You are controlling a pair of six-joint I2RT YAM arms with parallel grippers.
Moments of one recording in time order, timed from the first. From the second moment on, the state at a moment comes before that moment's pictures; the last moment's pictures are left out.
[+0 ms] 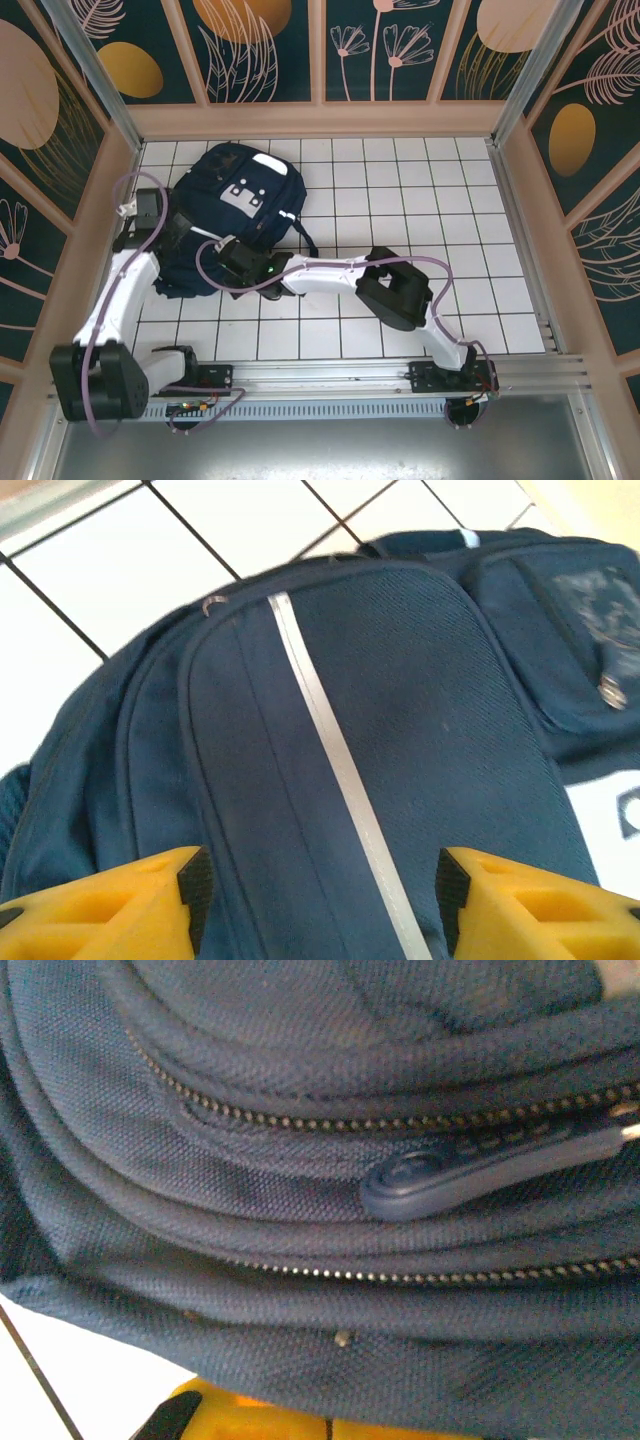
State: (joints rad) left arm 0.03 1.11 0.86 -0.57 -0.18 -0.81; right arm 1.21 2.20 1.63 -0.23 0.12 0.39
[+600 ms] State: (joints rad) left arm 0.03 0.79 0.40 -0.48 0.12 -1.21; right arm 1.19 2.22 1.64 -0.25 0.08 0.40
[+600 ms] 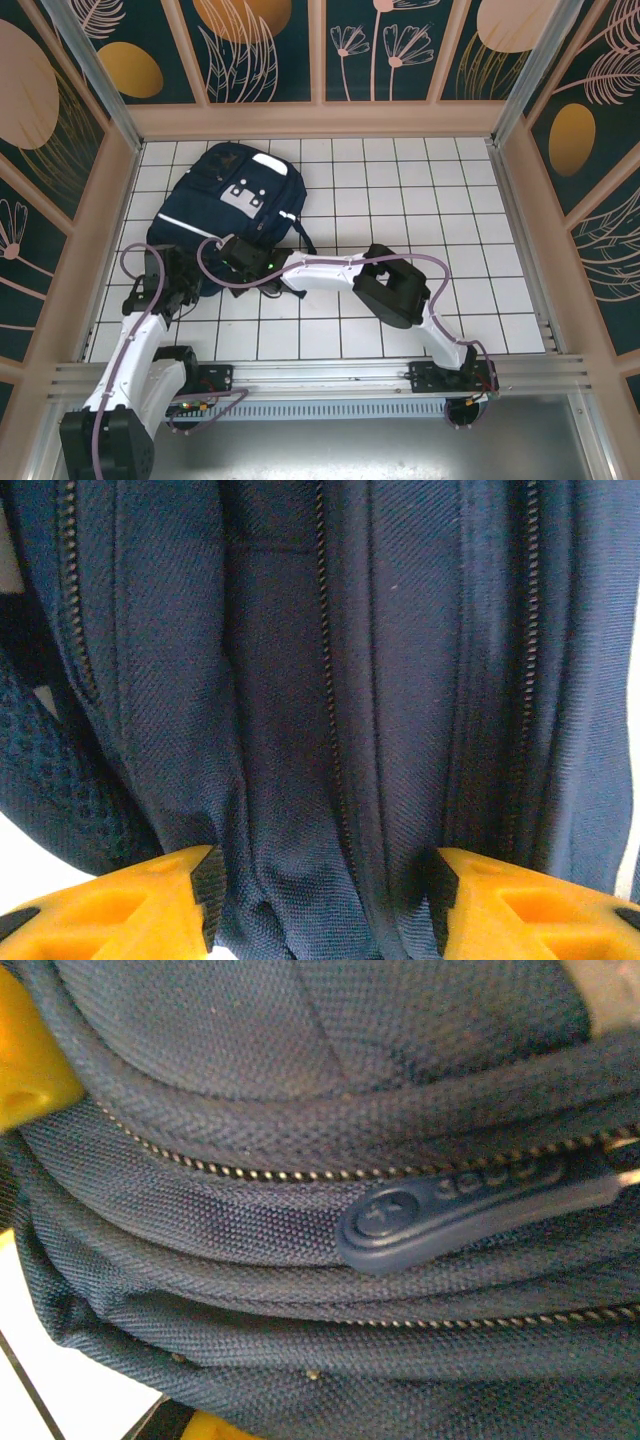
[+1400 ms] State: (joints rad) left arm 0.03 0.63 0.33 -0.59 0.21 -1.31; right arm 1.19 2.23 1.67 -0.25 0.08 0.42
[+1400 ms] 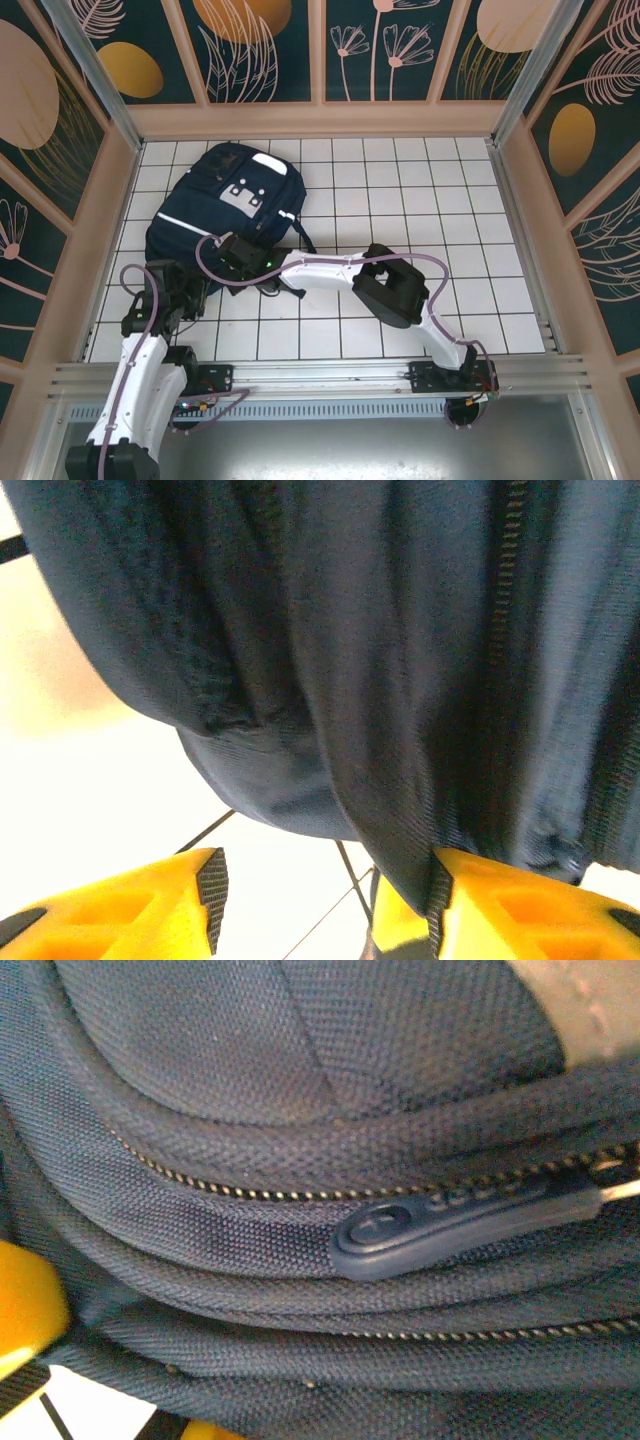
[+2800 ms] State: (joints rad) left arm -0.37 0.85 0.44 -0.25 0.17 -1.45; right arm 0.67 1.97 1.35 -0.20 0.23 0.40
